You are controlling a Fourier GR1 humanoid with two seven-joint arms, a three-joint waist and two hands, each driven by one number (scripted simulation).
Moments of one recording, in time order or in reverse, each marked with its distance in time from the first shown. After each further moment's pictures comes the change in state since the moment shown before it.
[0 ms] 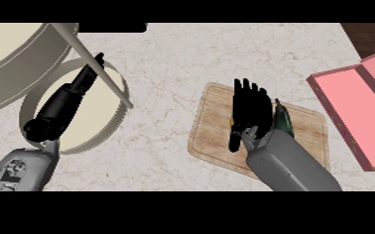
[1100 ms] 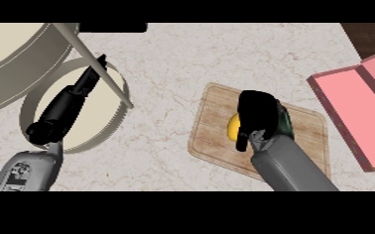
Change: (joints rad) left arm 0.015 -0.069 0.048 -0.021 -0.060 -0.050 0.007; right arm 0.088 0.028 -0.073 0.040 0.284 0.017 -0.212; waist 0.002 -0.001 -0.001
